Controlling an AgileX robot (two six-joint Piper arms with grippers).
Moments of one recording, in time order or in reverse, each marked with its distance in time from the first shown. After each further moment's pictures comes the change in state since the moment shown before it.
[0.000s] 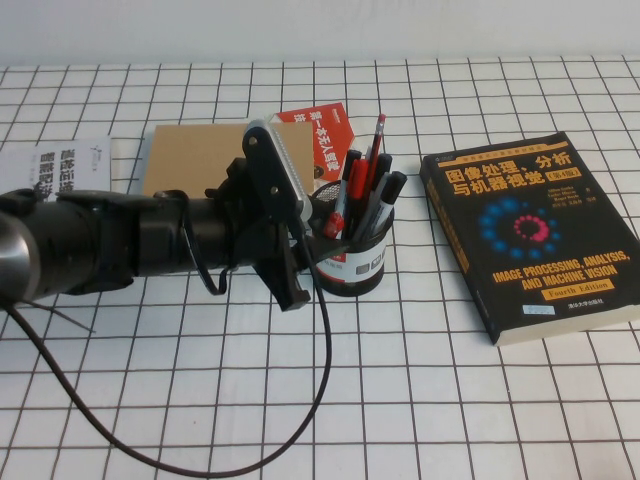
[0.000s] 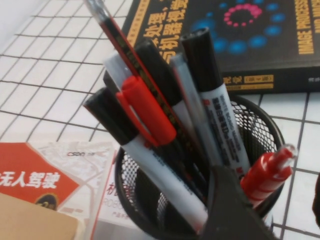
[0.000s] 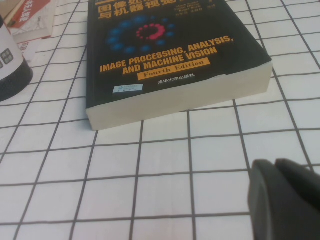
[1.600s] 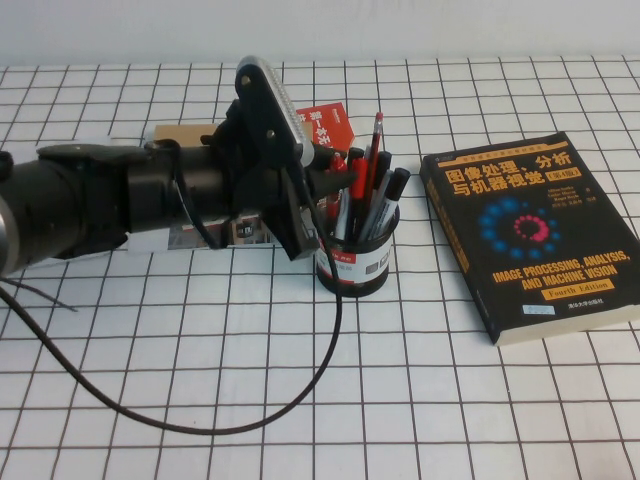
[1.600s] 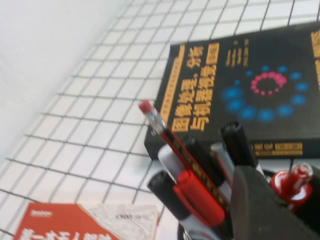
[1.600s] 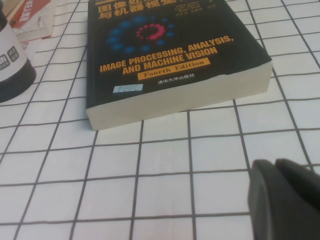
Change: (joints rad) right arm 0.000 0.000 0.000 0.000 0.000 0.000; left arm 0.000 -0.038 -0.097 0.000 0.026 -0.038
